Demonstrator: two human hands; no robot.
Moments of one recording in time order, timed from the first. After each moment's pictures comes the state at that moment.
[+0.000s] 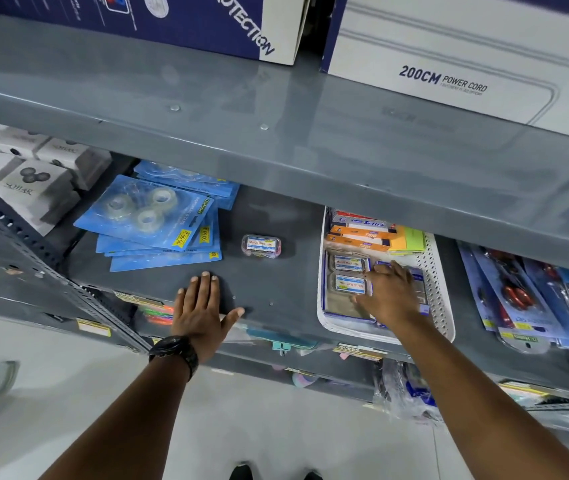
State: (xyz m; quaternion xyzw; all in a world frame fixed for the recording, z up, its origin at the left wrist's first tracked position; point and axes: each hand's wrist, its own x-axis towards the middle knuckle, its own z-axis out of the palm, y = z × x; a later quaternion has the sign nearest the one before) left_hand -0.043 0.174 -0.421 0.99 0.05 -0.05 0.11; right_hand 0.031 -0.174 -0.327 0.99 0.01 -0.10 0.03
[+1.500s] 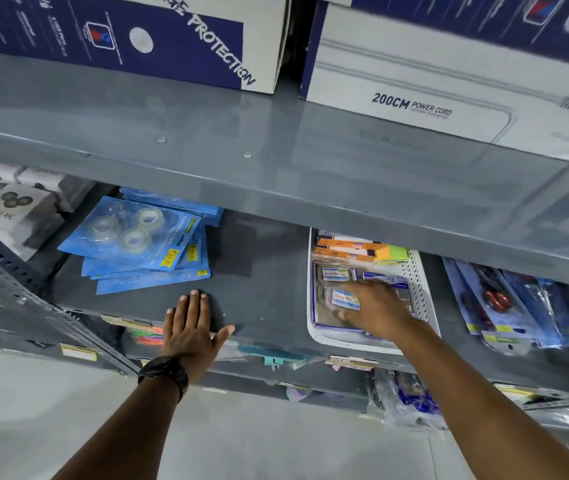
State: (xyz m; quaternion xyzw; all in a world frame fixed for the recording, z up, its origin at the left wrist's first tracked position) left_hand -0.045 0.175 -0.419 0.99 0.04 -0.06 0.13; right_hand 0.020 -0.168 -0.296 0.99 0.08 -0.13 -0.04
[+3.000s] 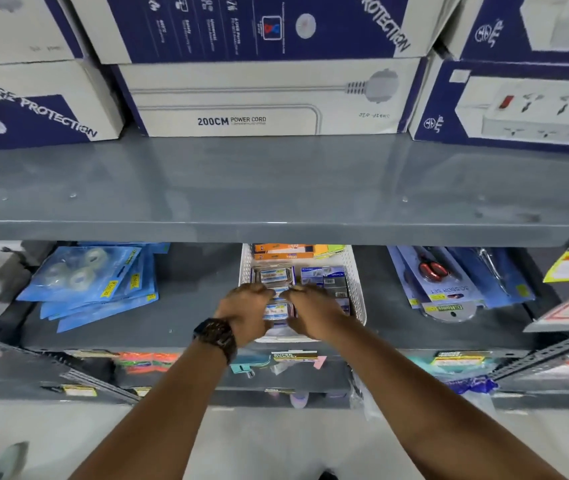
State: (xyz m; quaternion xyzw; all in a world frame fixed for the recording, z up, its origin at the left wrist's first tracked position) left_hand -0.003 -0.037 -0.290 0.97 -0.22 -0.08 0.03; right_hand -0.007 -0.216 -0.301 0.97 0.18 -0.11 -0.14
